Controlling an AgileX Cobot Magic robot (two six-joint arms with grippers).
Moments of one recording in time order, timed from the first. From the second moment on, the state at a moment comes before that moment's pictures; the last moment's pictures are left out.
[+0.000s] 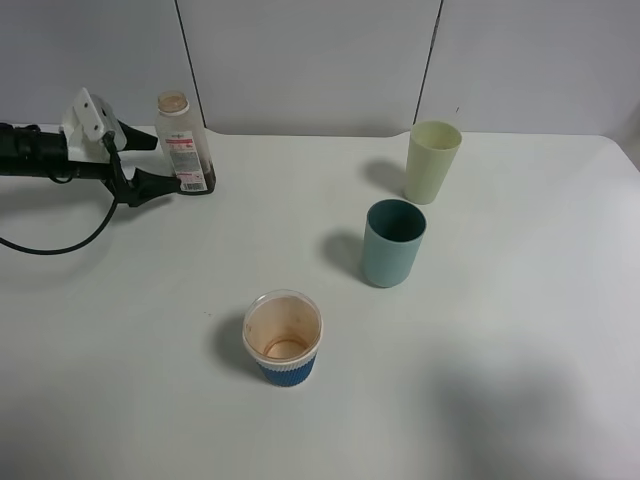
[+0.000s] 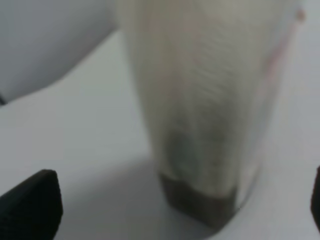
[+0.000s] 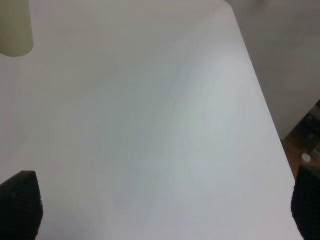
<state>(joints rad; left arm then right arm) 0.25 2.27 -1.26 -1.55 0.88 2.52 -0.01 0.00 -0.50 -0.11 1.06 0.03</state>
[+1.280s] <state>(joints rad) 0.13 2.32 -1.32 -1.51 0.88 2.52 -0.01 0.00 -0.50 -0.11 1.06 0.03</state>
